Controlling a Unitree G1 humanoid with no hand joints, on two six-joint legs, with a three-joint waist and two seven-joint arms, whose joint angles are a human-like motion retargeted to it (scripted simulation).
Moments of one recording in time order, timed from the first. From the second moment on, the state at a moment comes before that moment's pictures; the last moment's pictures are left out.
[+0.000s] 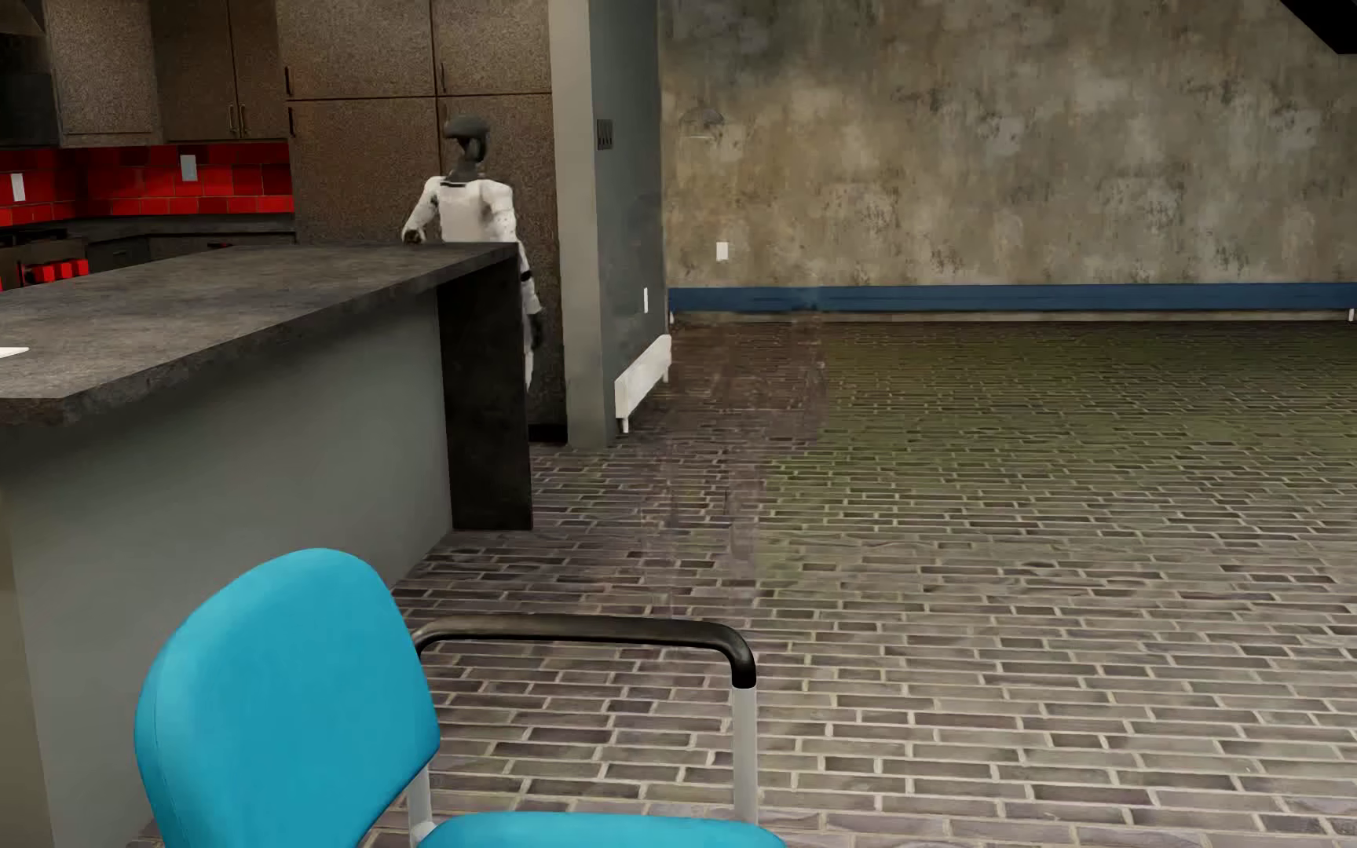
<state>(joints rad) -0.24 0.07 0.12 0.08 0.19 0.12 0.00 0.00 0.04 1.13 0.40 0.51 0.20 -0.06 -0.14 0.39 -0.49 0.00 0.00 -0.88 0.73 1.08 0.80 0.00 0.00 0.00 0.00 0.00 0.00</state>
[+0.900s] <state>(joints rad) 0.21 -0.26 -0.16 0.01 0.21 0.08 0.00 0.00 -0.01 0.70 0.46 0.38 0.44 -0.02 0.12 0.44 -0.41 0.00 0.00 -0.51 0.93 0.90 0.89 0.00 0.00 0.00 0.00 0.00 0.00</state>
